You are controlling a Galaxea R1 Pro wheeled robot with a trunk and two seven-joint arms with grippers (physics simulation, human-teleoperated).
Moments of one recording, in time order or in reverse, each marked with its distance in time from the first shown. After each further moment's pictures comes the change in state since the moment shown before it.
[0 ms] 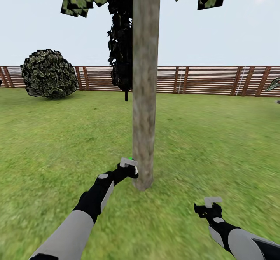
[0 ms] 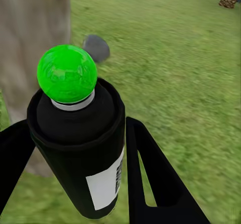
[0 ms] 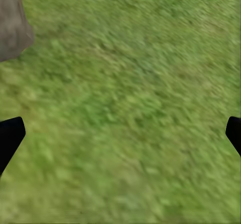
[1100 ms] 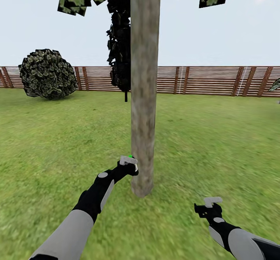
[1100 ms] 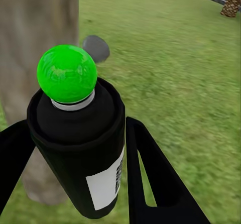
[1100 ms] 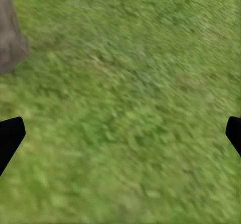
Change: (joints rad) left arm 0.000 0.000 -0.001 -0.025 0.000 -0.017 0.001; right arm 0.000 -0.001 0.000 0.000 0.000 0.001 0.000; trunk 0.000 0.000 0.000
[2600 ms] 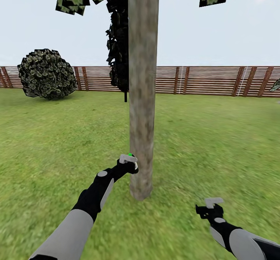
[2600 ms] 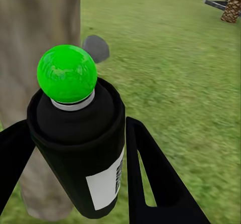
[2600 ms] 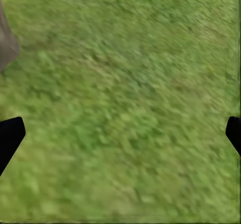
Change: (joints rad) left arm 0.000 0.000 0.002 -0.025 0.000 0.000 -0.001; right arm 0.002 -0.007 0.000 0.000 0.000 0.023 -0.004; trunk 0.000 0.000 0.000
